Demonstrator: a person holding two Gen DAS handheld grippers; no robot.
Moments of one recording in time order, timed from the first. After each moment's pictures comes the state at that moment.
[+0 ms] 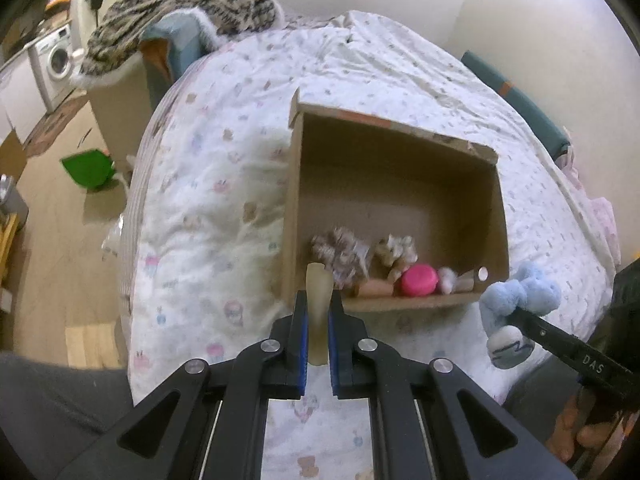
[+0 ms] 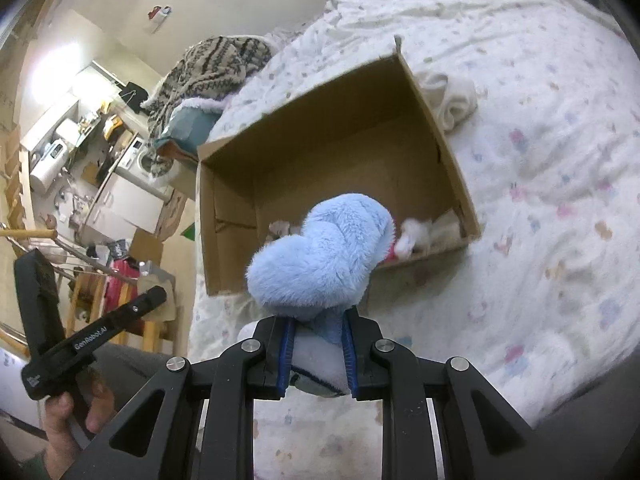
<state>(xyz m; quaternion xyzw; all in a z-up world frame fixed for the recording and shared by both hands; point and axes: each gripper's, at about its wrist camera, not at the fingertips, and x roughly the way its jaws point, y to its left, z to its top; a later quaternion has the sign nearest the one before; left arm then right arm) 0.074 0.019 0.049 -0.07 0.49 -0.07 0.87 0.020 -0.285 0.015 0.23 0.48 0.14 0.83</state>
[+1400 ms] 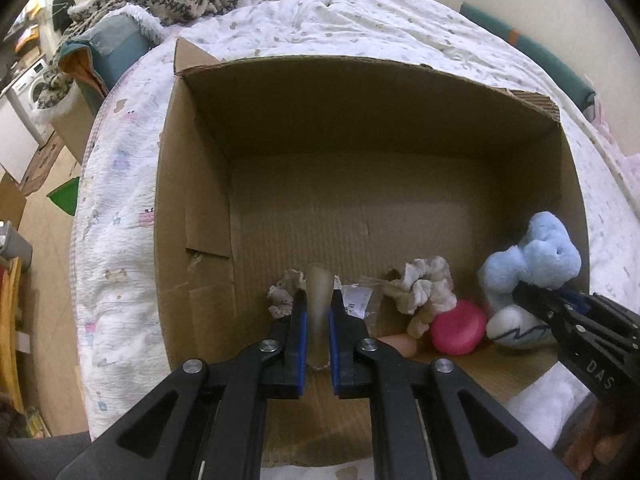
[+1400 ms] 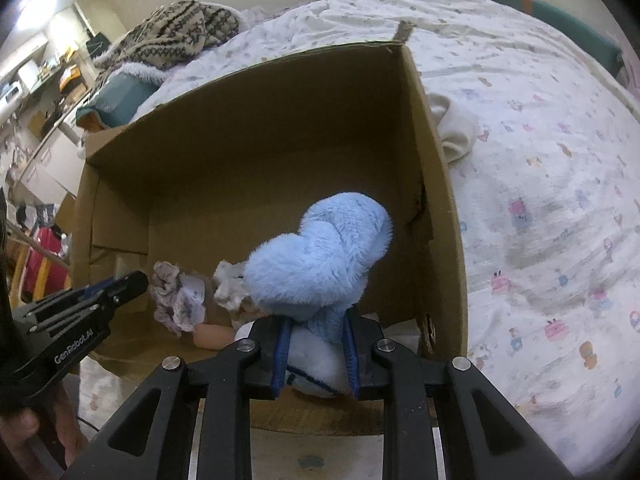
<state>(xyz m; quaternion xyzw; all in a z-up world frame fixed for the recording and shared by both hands) 0.174 -0.057 -0.048 0.02 0.52 -0.06 0.85 0.112 -0.269 -0.040 0.09 0.51 0.07 0.85</state>
